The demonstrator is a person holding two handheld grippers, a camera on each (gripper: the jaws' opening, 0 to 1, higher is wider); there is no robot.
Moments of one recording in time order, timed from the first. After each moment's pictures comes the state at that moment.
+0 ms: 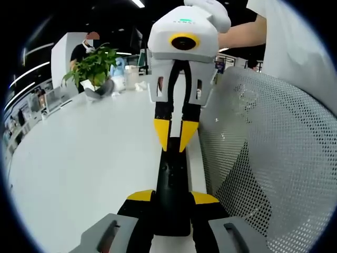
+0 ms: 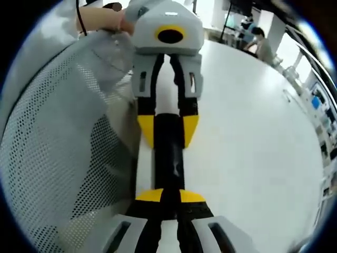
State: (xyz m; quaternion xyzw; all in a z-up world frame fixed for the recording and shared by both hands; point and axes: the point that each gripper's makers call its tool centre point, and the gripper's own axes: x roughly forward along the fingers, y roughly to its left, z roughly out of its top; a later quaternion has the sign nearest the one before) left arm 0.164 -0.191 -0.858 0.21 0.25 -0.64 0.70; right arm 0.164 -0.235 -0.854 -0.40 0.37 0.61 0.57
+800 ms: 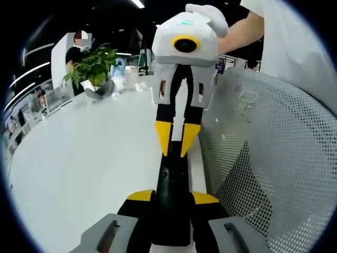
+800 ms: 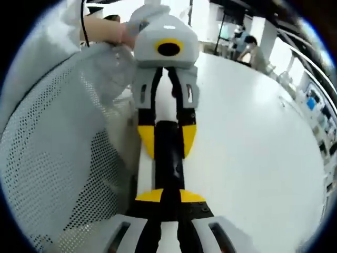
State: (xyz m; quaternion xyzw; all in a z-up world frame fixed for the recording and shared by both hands) left arm 0.163 -0.191 -0.858 0.21 0.25 -0.64 0.70; right arm 0.159 -0.224 -0.851 -0.34 0.27 0.64 0.63
